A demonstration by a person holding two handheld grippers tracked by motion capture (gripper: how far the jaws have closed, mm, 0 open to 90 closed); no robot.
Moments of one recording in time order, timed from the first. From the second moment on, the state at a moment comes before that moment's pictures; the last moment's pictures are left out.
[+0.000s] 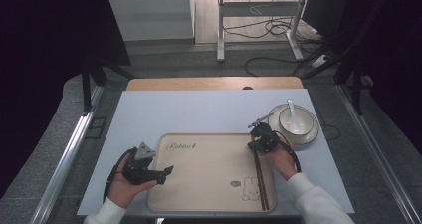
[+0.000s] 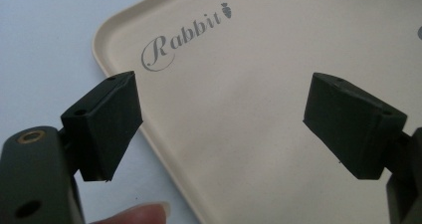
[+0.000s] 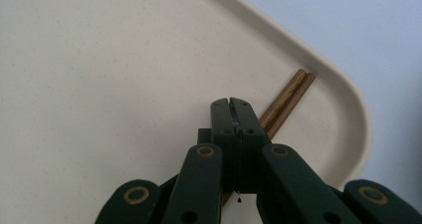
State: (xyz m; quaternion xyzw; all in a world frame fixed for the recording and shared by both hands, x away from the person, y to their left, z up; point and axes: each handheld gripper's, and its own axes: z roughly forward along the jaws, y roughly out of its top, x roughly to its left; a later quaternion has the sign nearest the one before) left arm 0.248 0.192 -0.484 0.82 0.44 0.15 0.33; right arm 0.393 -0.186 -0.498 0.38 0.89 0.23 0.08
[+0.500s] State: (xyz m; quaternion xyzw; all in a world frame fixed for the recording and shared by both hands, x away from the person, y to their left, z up) left arm 0.248 0.187 -0.480 0.82 0.43 0.15 0.34; right arm 0.351 -0.202 -0.461 0.33 0.88 0.33 0.08
